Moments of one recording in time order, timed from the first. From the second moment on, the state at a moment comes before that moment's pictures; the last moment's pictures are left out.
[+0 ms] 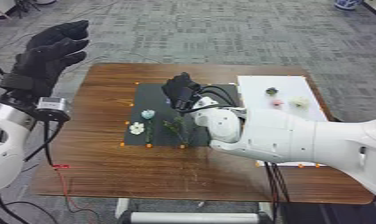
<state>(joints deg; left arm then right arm) 110.0 -41.0 -106.0 -124.9 49.9 3.4 0.0 -20.4 -66.5 -14.6 -79.0 -125.3 16.2 29.3</state>
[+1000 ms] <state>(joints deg) 110.0 -41.0 -105.7 -124.8 49.9 3.2 0.2 -21.2 -67.0 -13.9 -80.9 -127.3 9.3 25.1</state>
